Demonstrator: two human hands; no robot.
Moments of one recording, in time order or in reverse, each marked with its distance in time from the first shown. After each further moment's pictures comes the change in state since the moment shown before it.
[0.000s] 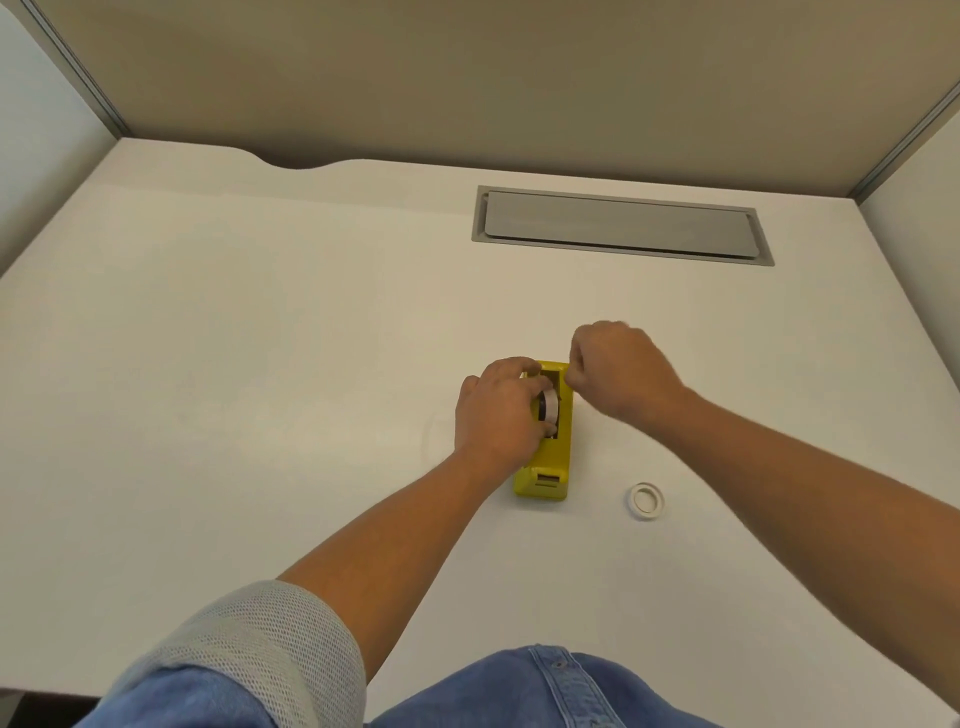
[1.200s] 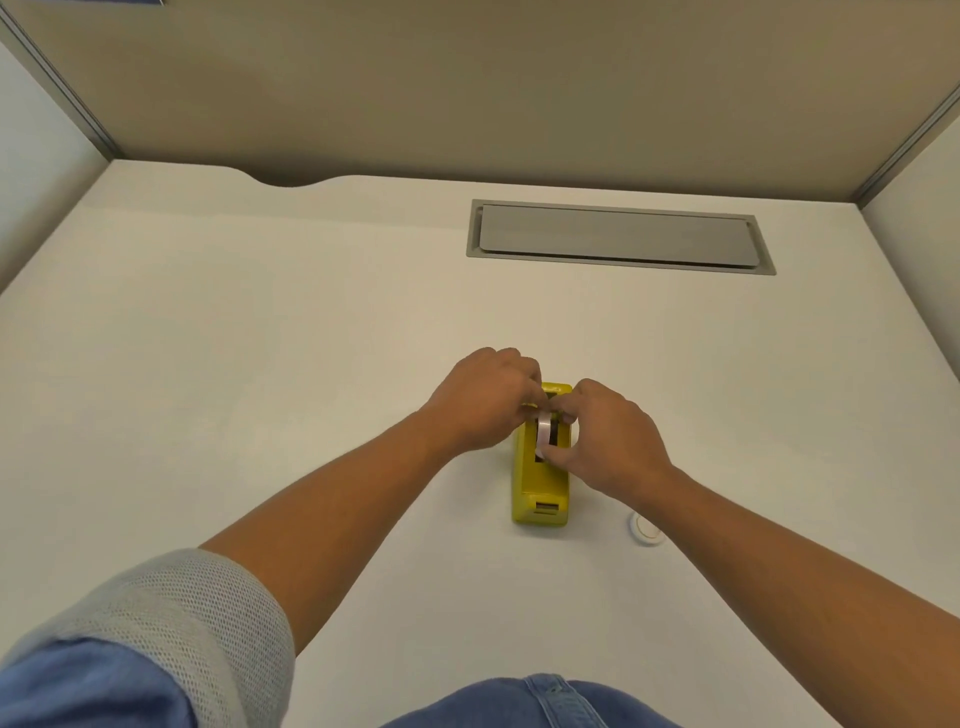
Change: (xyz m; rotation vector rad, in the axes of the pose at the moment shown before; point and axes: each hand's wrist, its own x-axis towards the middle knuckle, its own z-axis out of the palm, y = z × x) left_hand 0.045 -0.018 -0.042 0.196 -0.138 0.537; right_hand -0.033 -0.003 0.030 0.233 -0.060 0.042
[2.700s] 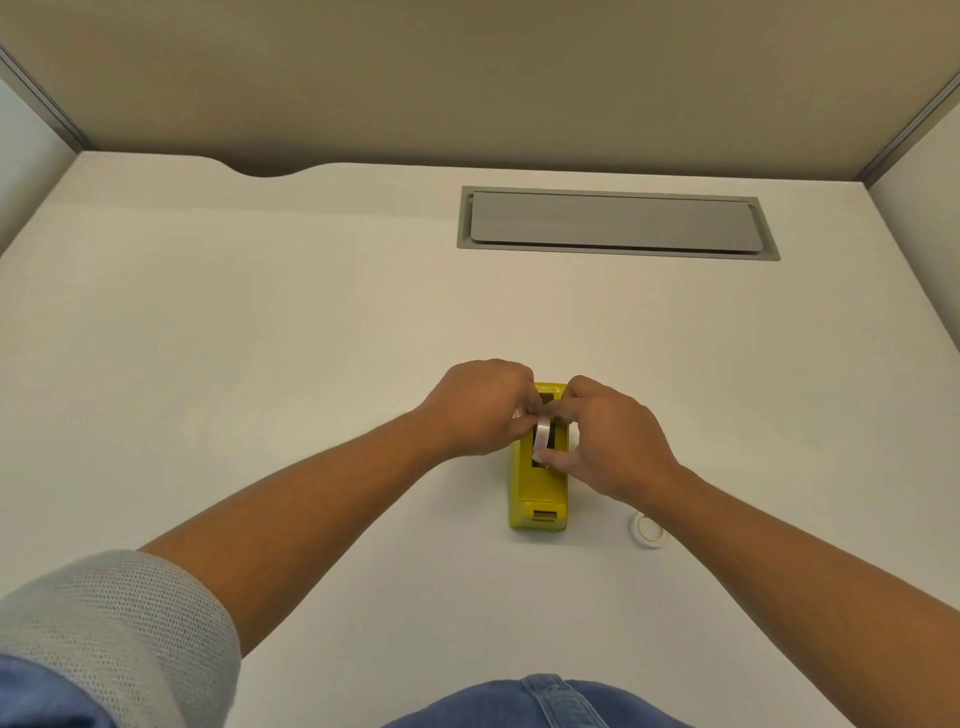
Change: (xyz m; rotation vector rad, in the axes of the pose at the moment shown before) left_hand 0.005 -0.003 0.002 -0.134 -0.139 -0.157; right_hand 0.006 0.008 -0.002 -0.025 -0.023 -0.092
